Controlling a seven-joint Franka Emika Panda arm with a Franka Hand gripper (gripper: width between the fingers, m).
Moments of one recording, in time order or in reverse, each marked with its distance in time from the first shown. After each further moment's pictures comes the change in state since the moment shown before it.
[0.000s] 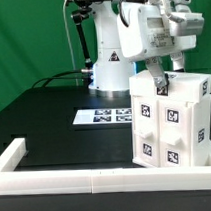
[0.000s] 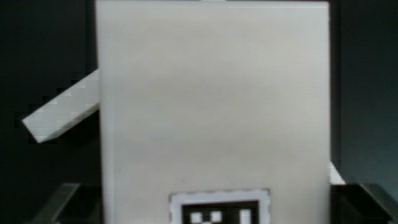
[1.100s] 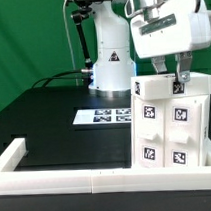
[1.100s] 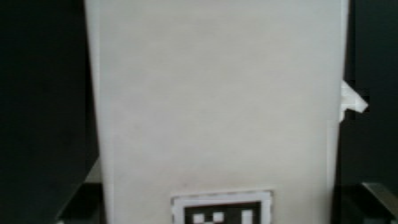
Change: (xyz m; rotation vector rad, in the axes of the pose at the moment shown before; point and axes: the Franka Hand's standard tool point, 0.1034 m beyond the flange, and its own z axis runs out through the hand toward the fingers) arm 0.000 0.007 0.000 -0.047 0.070 -0.747
